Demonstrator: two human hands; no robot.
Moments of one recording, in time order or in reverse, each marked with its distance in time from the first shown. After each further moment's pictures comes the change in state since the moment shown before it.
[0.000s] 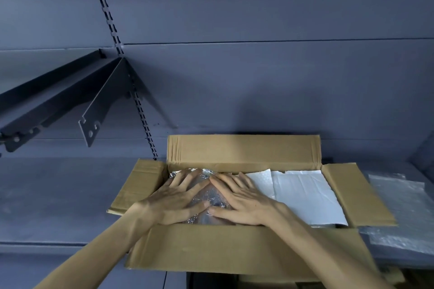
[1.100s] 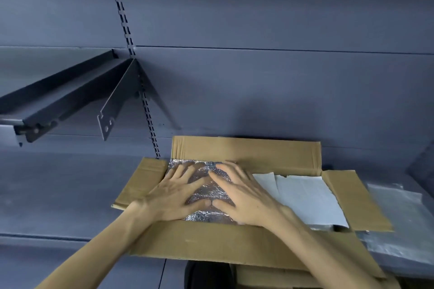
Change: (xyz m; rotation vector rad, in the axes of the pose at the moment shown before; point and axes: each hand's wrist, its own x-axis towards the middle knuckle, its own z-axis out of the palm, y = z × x) left_hand -0.013 0.003 -0.015 0.110 0.197 0.030; right_hand -0.018 -0.028 -0.037 -0.038 0.226 -0.040
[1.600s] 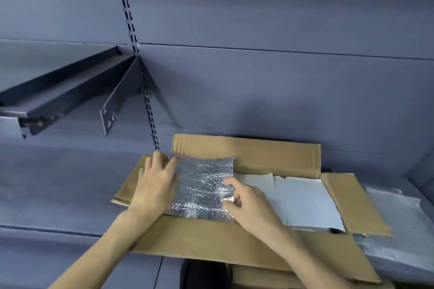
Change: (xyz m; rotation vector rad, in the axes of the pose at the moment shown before) left_hand -0.024 0.010 -0.018 -0.111 0.420 -0.470; right_hand -0.025 -0.017 0.002 0.418 0.115 0.365
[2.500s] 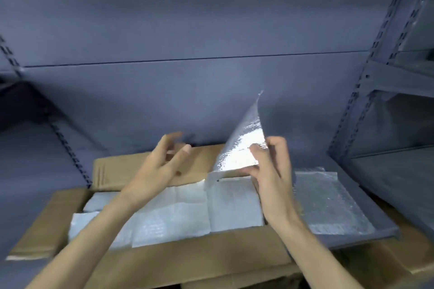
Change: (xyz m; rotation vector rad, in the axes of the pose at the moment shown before) left_hand 0.065 0.175 -0.022 -1.053 -0.278 0.075; right_hand -0.066 0.056 -0.148 0.833 0.745 0.011
